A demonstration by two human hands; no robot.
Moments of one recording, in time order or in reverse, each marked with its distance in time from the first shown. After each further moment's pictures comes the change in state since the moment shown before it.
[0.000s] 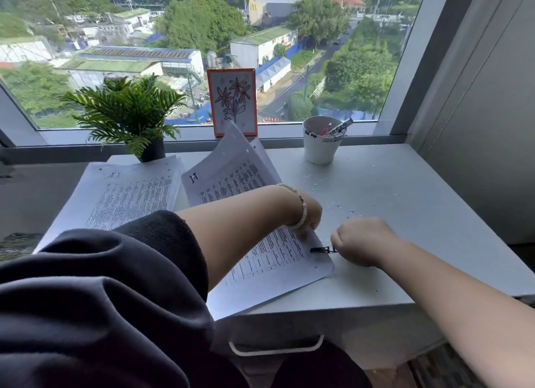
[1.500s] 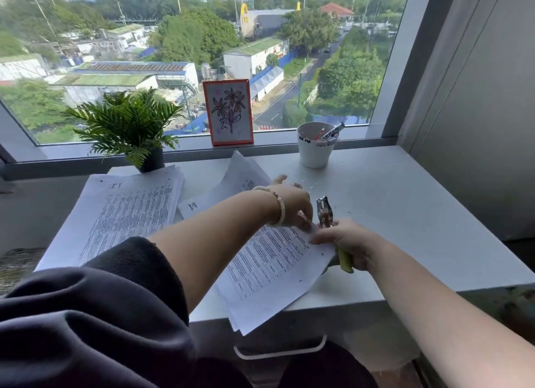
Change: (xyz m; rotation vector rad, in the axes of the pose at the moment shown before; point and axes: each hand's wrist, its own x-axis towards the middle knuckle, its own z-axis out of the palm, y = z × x) left_hand -0.026 -0.020 0.013 -0.223 0.293 -0.032; right_hand -0.018 -0.023 -0.015 1.695 -0.251 0.294
